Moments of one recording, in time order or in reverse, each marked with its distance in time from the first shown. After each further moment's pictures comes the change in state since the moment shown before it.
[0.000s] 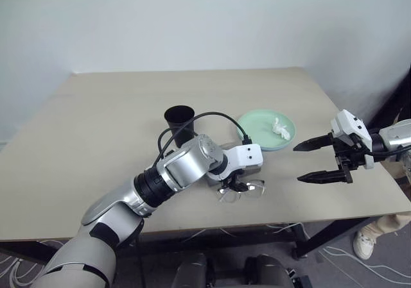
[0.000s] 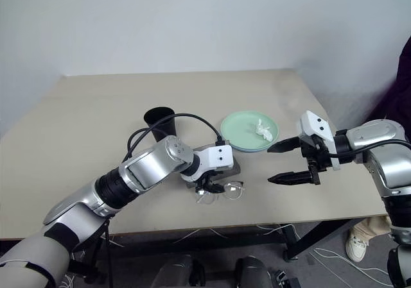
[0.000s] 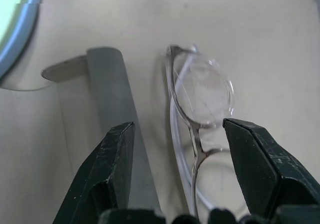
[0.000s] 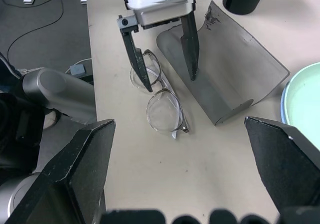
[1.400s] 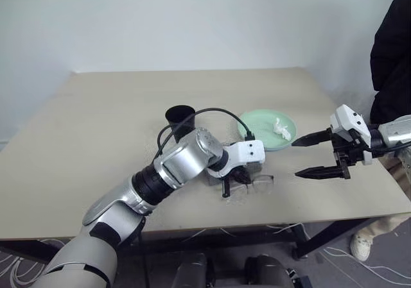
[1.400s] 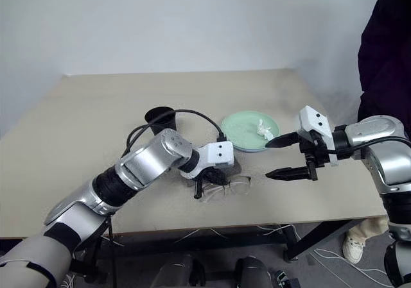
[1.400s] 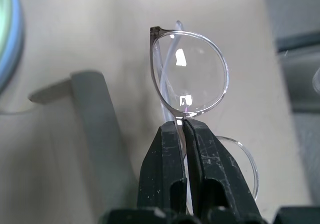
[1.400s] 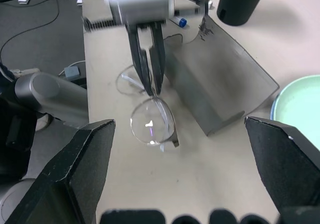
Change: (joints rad) left arm -0.012 -0.010 0.108 -0.033 0.003 0.009 -0.151; right arm -0.031 0.012 0.002 0.005 -0.002 0.005 -0.018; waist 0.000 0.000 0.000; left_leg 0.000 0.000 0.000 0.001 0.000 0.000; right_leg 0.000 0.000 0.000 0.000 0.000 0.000
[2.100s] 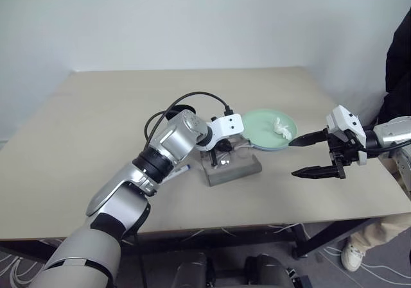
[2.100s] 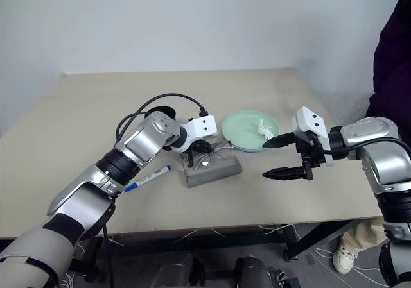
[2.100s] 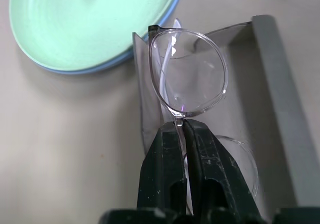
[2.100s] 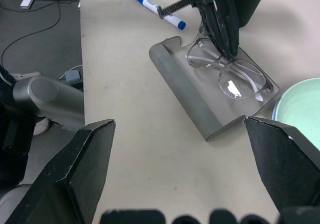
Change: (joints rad) left arm -0.086 -0.039 0.065 0.503 0.165 -0.383 0.114; right arm -0.006 0.028 0.010 0.010 -0.006 -0.015 -0.010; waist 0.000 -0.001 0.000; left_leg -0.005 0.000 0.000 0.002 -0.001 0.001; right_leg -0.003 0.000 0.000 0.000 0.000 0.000
